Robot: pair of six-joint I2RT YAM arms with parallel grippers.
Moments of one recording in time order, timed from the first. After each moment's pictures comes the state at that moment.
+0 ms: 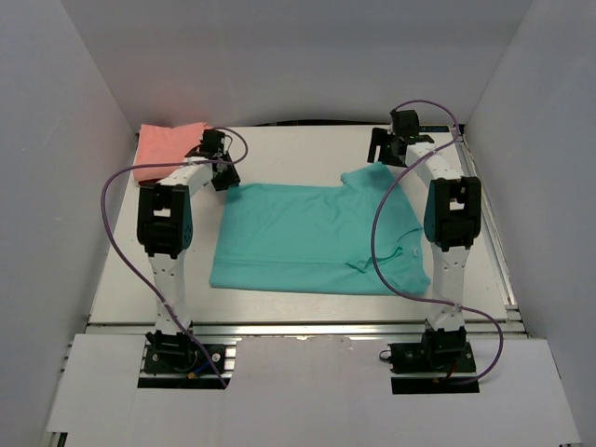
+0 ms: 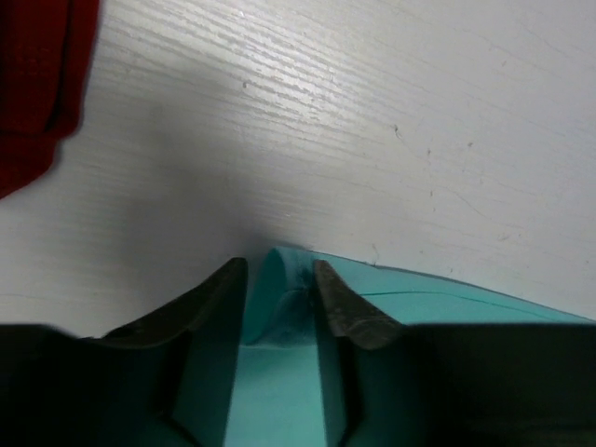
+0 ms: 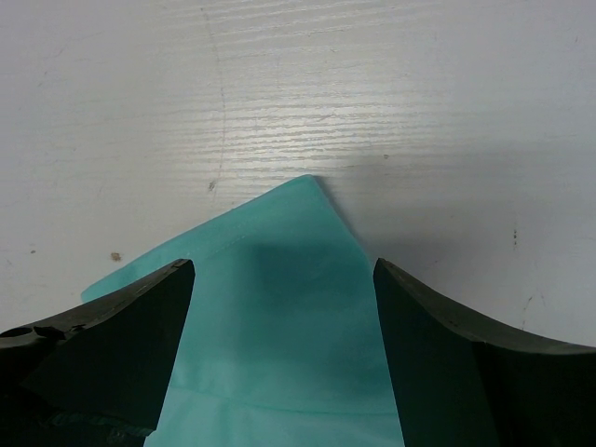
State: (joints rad) left arm -0.13 2.21 1.69 -0.41 -0.04 -0.47; right arm 0.14 2.28 1.91 -0.42 -0.02 0.20
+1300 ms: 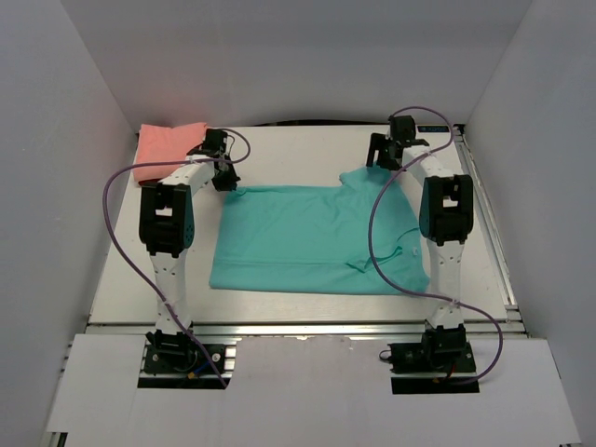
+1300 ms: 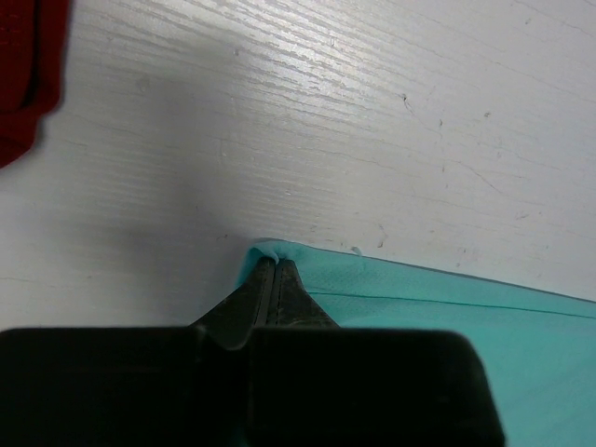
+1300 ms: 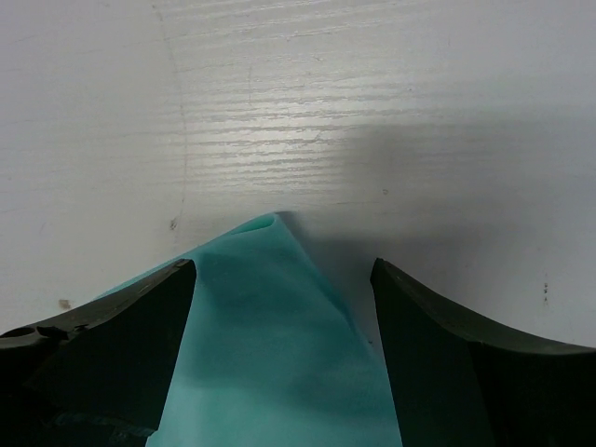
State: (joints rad) left arm -0.13 2.23 1.74 -0.52 -0.04 -0.45; right arm 0.13 2.41 1.98 -0.40 -0.03 0.20
